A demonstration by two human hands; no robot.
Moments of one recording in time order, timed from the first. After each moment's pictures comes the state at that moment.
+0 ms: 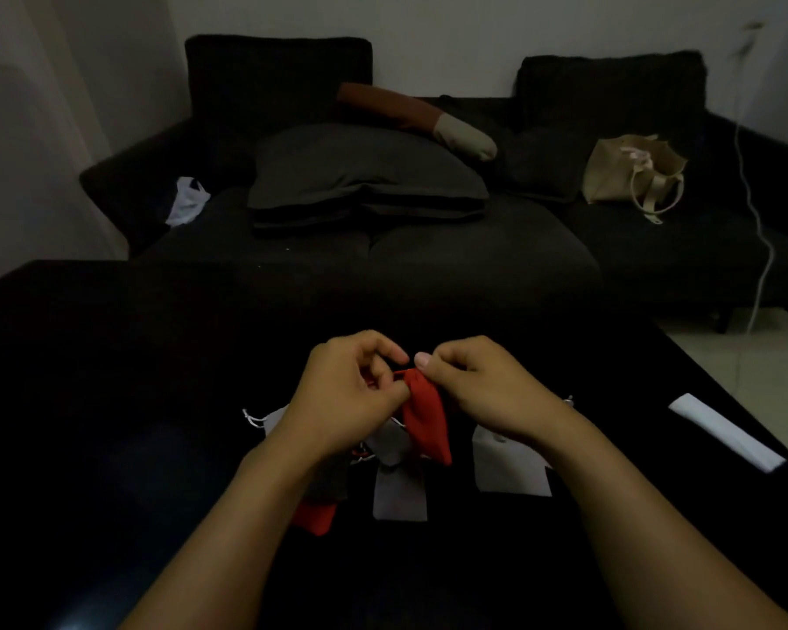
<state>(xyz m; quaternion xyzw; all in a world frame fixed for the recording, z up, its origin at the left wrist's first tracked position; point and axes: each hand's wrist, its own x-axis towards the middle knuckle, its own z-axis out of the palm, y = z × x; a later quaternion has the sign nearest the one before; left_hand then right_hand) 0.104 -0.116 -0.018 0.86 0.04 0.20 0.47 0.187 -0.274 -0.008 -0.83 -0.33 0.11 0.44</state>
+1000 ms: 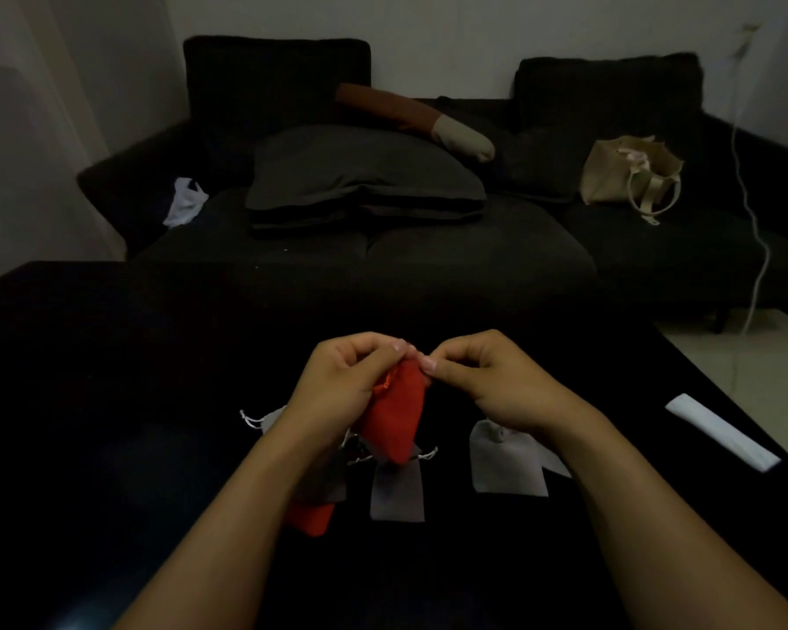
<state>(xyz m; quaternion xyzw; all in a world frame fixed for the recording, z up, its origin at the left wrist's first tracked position) 0.109 -0.123 -0.014 0.69 0.07 0.13 0.70 0.191 -0.286 -0.004 -0.76 -0.36 0.16 0.52</state>
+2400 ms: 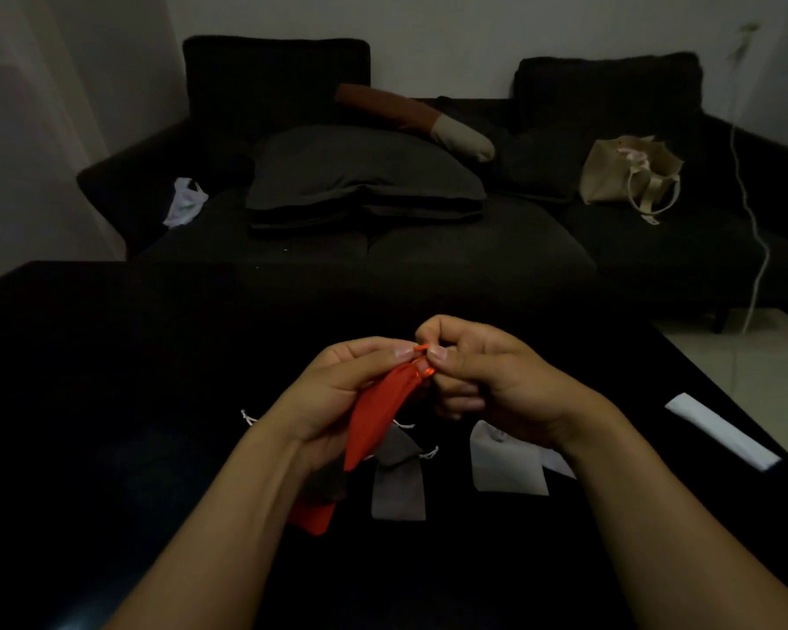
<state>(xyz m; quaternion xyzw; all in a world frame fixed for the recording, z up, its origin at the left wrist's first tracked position) 0.091 -0.129 0.008 0.52 0.06 0.01 0.85 0.179 -0.288 0.011 -0.54 -0.37 0.38 0.65</state>
